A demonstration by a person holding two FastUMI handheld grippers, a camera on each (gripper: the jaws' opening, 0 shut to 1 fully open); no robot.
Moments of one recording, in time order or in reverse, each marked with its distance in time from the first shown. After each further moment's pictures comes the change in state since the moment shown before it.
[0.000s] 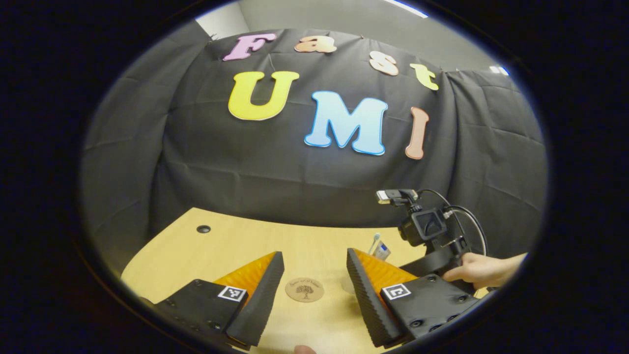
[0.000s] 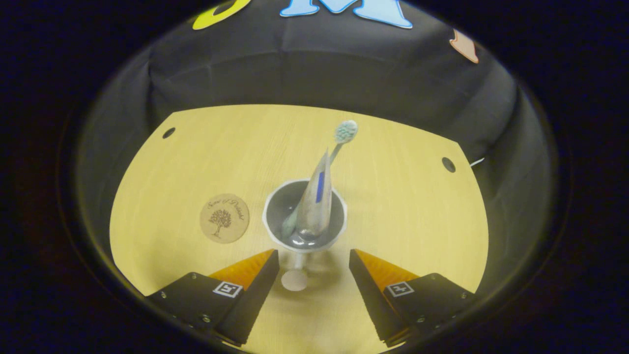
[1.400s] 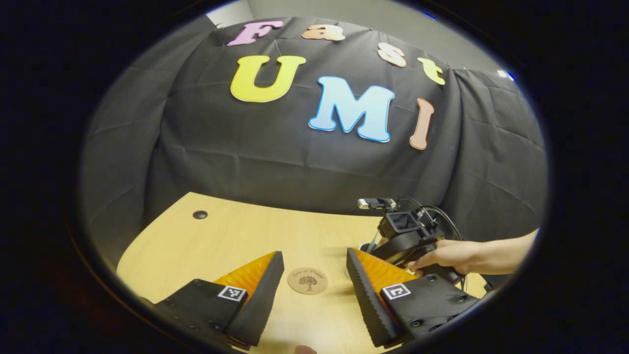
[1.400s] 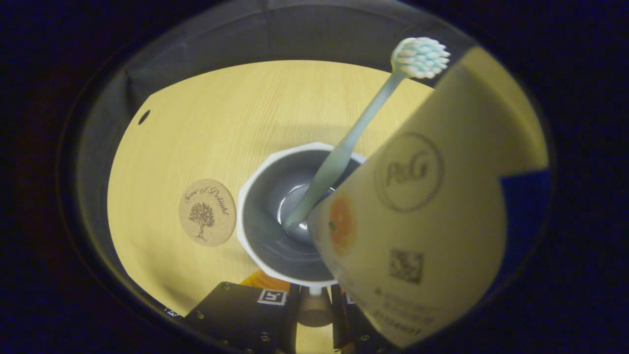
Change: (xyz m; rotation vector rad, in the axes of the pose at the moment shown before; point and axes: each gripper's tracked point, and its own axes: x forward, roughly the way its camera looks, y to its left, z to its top) left arm 0.009 0.021 -0.024 -0.039 0.071 0.003; right arm 0.042 0.013 -0.010 0.050 0.238 0.015
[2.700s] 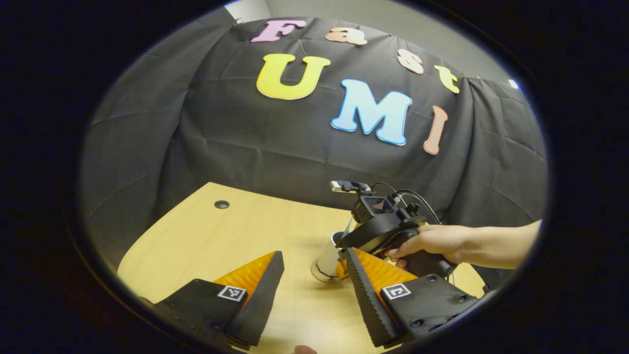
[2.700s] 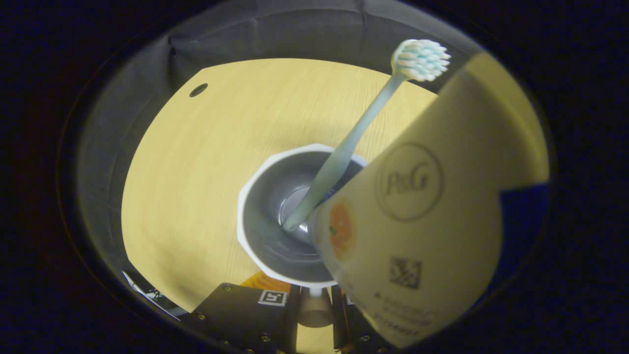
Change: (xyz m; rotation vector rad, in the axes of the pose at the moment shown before) left arm -0.042 0.061 -0.016 -0.074 0.010 0.049; right arm 0.000 0.122 0.008 -0.181 0.023 0.104
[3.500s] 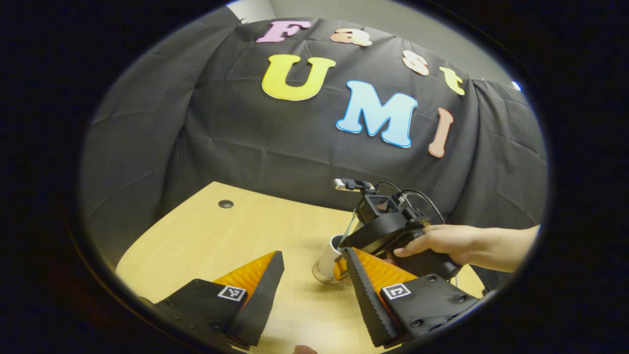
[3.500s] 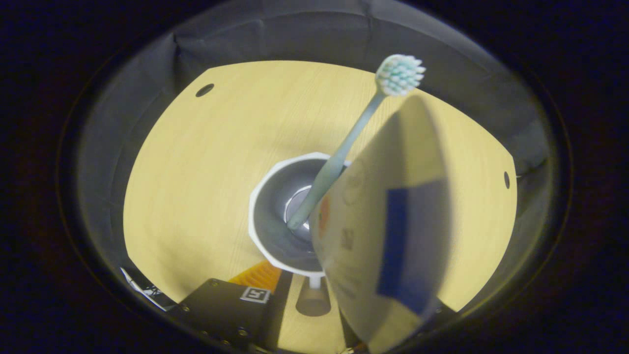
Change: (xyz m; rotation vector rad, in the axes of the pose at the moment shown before) left arm 0.000 -0.003 0.004 -0.008 -0.016 0.027; right arm -0.024 0.000 0.003 -0.023 -0.035 0.025
